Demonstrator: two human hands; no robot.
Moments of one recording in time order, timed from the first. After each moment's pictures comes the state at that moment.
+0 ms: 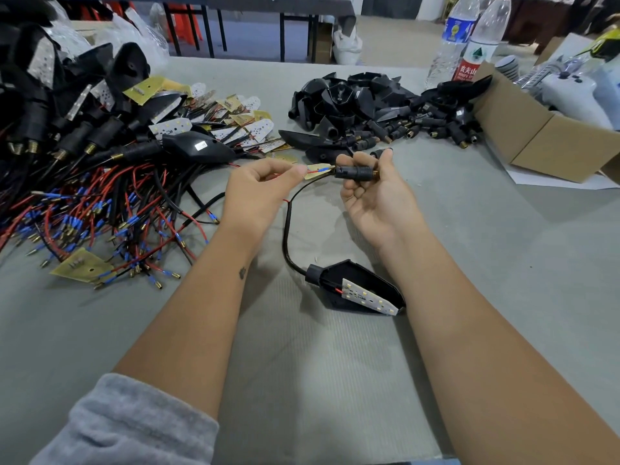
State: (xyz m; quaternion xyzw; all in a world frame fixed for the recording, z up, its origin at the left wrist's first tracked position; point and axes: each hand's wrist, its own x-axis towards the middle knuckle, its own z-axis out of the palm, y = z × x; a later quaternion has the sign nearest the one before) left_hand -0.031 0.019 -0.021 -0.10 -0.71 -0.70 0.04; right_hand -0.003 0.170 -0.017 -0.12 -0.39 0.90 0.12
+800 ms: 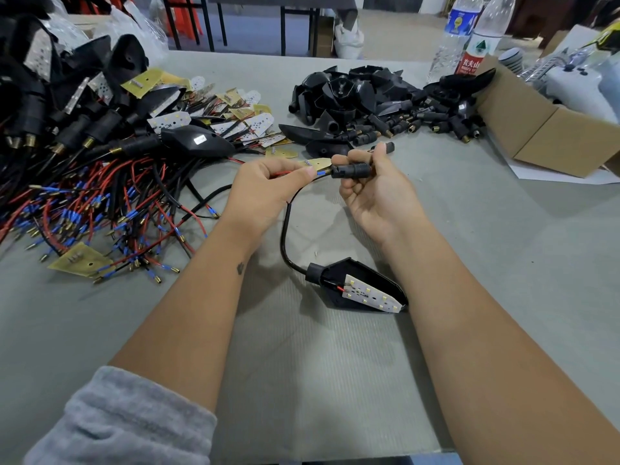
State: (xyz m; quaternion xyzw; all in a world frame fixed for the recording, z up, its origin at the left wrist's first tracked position) left_hand -0.030 0.018 -0.022 -0.15 -0.73 -0.66 -0.01; right_hand -0.001 0.168 -0.015 -0.13 -0.43 0.88 0.12
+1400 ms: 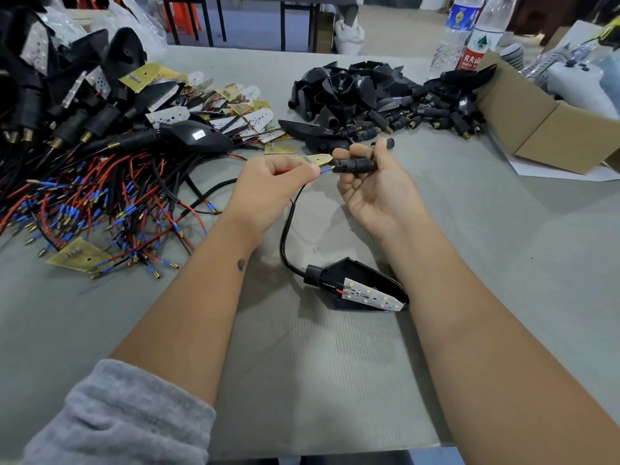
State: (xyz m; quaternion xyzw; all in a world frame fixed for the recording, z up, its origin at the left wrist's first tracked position) left_hand -0.028 0.021 -0.022 -0.17 -0.74 -0.65 -0.03; right_hand 0.000 0.169 -0.016 -0.12 -0.39 0.91 0.11
